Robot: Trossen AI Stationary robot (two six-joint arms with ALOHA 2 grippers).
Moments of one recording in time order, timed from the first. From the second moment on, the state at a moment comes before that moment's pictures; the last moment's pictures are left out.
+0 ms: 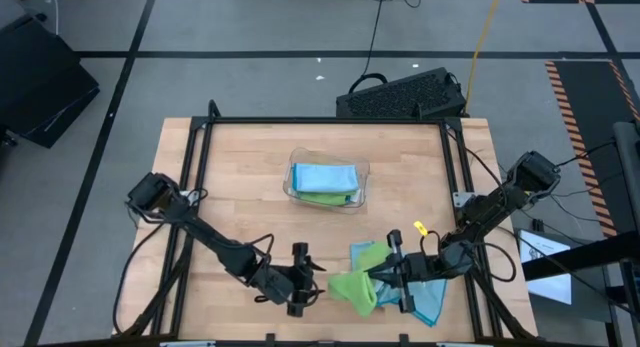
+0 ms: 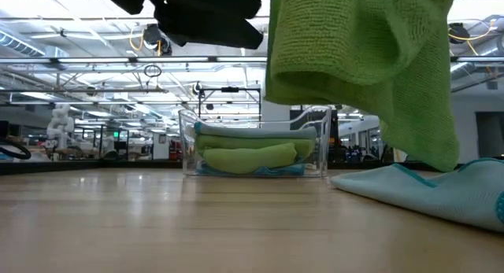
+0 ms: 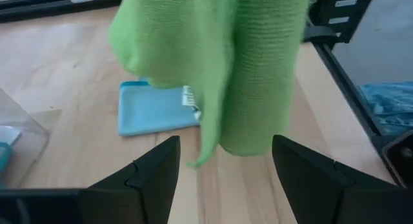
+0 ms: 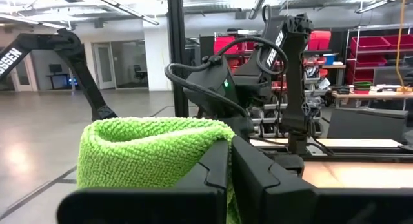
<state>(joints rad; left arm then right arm) -0.58 1.83 1.10 0.11 -0.45 -0.21 0.77 1.47 0.60 1.06 0.65 -0.05</state>
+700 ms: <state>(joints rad) -0.56 1.93 1.10 0.30 -0.43 -0.03 0.78 1.47 0.60 1.06 0.65 -0.06</state>
